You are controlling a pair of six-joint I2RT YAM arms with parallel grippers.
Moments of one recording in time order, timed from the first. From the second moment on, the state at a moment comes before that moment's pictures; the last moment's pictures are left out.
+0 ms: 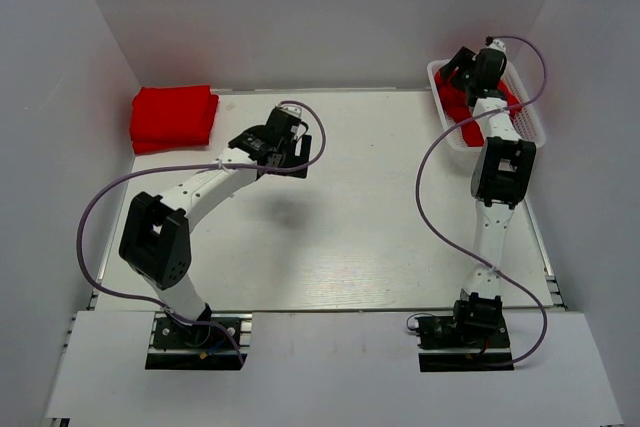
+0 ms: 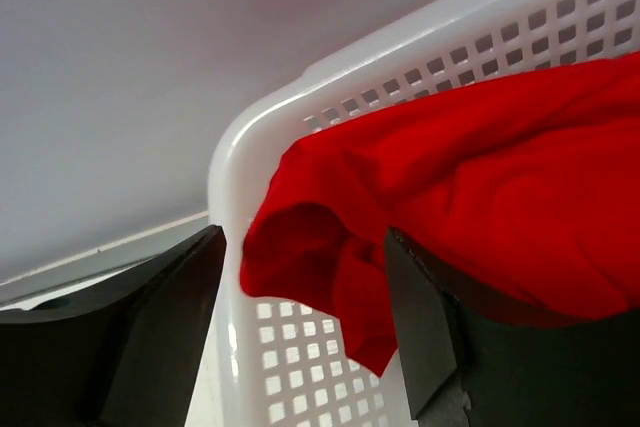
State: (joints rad) left arm -0.56 1.68 1.36 -0.57 -0.28 -0.27; right arm -0.10 2.51 2.23 -0.04 -0.17 0.44
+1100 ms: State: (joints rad) left arm -0.54 1.68 1.39 -0.58 -0.24 -0.29; right arm -0.16 2.04 2.18 -0.13 0.01 0.25
